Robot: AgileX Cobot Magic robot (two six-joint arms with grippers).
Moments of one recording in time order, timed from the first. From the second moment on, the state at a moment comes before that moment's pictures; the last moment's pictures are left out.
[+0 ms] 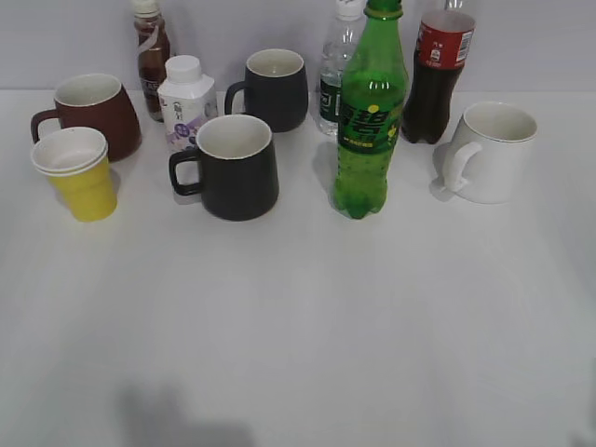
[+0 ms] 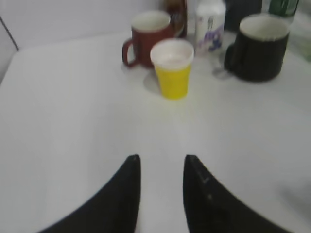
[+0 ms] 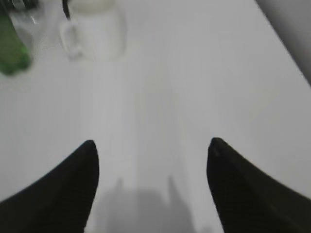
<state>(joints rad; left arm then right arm) -0.06 0.04 -0.54 -0.07 0.97 0.15 0.06 0.01 -0.52 -0.04 0.93 0.06</state>
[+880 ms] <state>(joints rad) -0.08 0.90 -0.38 -0.26 -0.14 0.15 0.26 0.65 -0.52 0.04 0.14 0.02</state>
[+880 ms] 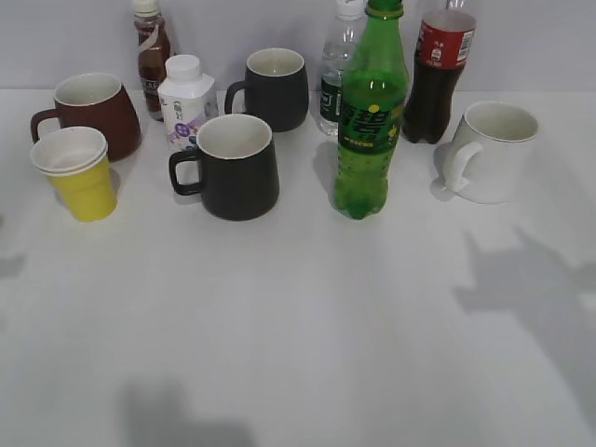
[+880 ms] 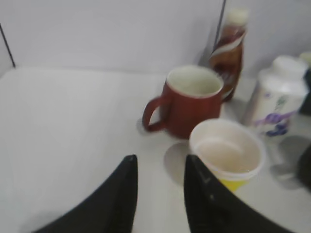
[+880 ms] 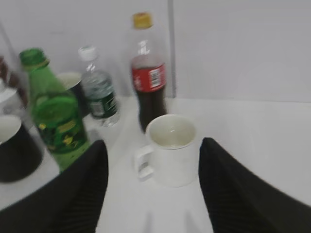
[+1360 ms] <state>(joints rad) -0.22 1.11 -0.25 -0.27 -0.38 0.12 0.33 0.94 -0.52 0.03 -0.04 -0.04</state>
